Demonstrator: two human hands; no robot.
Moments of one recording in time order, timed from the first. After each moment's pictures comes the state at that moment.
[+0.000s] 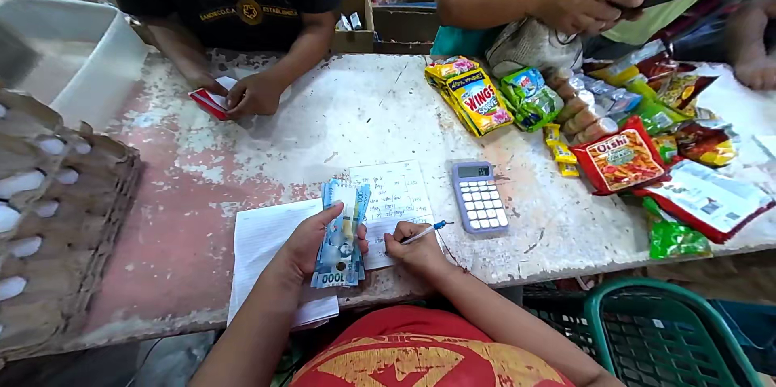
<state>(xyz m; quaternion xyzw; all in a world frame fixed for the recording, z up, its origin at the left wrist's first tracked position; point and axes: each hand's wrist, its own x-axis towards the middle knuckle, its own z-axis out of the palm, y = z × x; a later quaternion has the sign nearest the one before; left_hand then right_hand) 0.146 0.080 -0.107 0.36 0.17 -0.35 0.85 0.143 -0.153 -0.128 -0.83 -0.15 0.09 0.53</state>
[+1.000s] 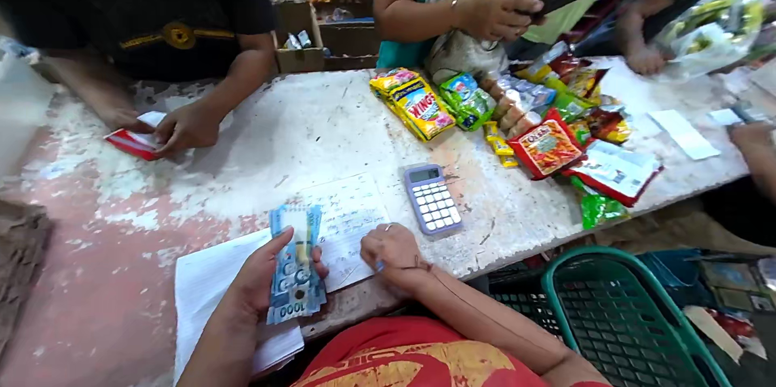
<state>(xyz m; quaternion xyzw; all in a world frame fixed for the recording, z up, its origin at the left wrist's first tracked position) 0.149 0.076 -0.113 0.39 0.17 -0.33 0.84 0.141 -0.175 -0.094 -0.93 -0.28 -0.06 0.24</state>
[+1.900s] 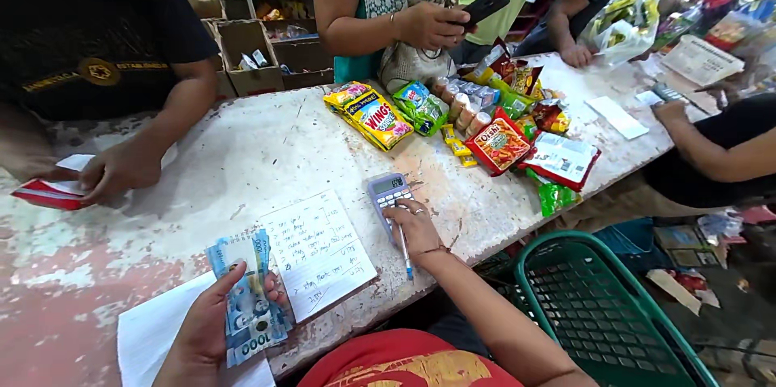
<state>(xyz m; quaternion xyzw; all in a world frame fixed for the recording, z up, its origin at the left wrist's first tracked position) 0.143 0.076 -0.115 0.38 0.15 -0.24 0.88 0.163 -0.271 -0.099 -0.96 -0.08 -0.07 0.26</state>
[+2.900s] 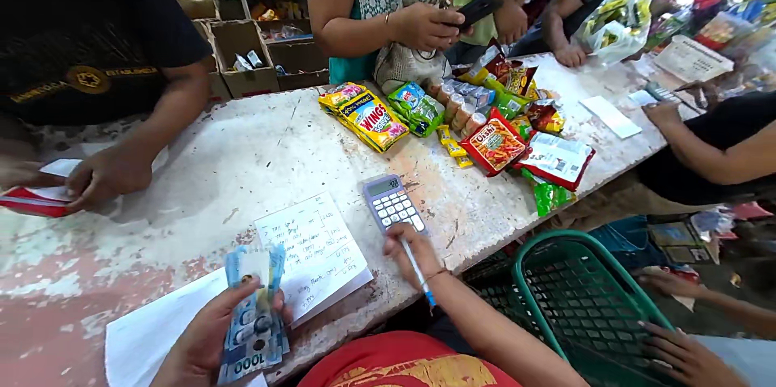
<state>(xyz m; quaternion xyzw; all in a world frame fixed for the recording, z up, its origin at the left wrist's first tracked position) 0.138 0.080 -0.122 0.42 0.10 -0.35 0.83 0.128 -0.255 -0.090 -0.88 -0.09 -0.06 0.46</state>
